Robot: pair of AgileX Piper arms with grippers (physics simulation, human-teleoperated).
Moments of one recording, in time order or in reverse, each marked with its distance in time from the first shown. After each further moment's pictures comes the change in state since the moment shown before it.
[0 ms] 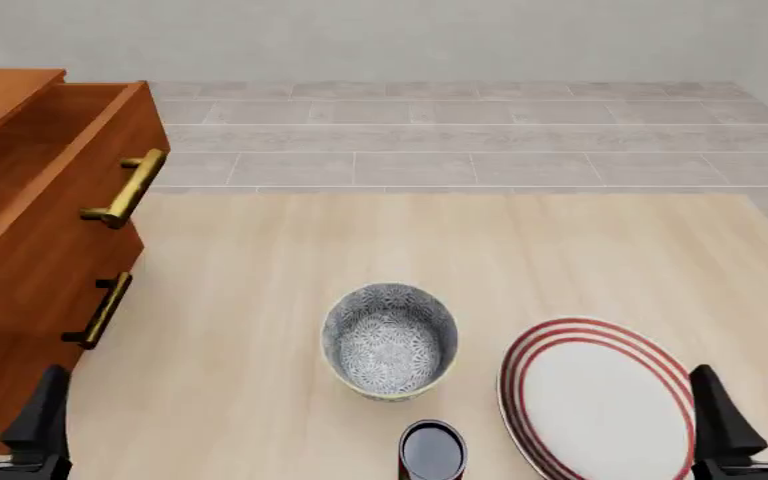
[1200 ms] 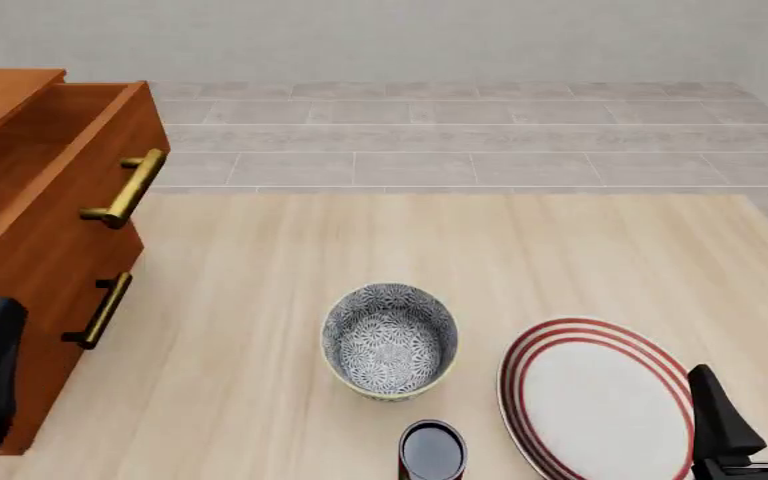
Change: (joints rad) left arm -0.123 0.121 -0.302 0.070 0.032; right arm 0.005 0.002 0.001 -0.003 0.009
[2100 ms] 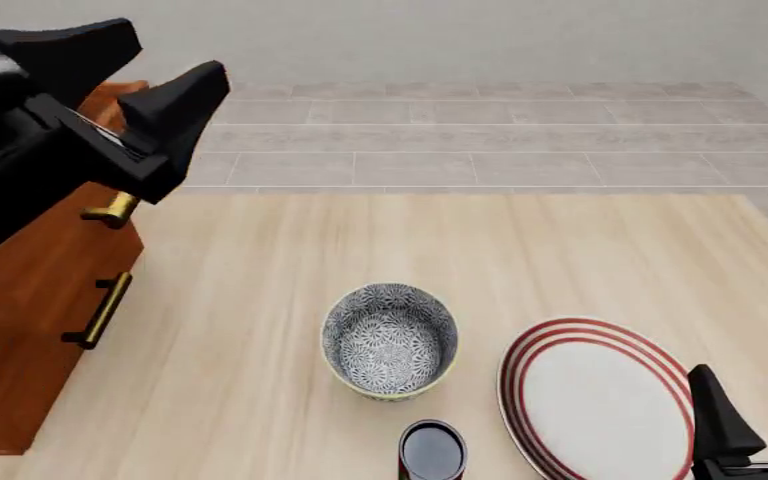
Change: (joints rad) left arm -0.469 0.771 -0.618 -0.132 0.147; right arm 0.002 -0.002 -0.001 -0.004 -0.017
